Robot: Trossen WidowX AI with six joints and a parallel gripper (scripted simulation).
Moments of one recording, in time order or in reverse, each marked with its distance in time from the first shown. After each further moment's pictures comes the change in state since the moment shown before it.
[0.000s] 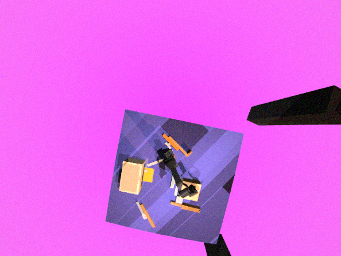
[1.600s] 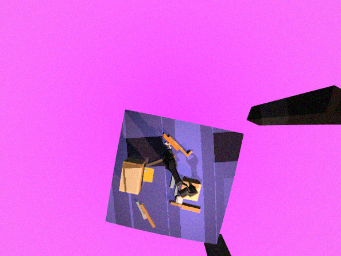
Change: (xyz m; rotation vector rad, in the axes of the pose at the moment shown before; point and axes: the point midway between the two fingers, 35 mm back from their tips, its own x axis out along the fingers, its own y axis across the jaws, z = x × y) arm 0.012 0.000 0.002 0.002 -0.012 -0.015
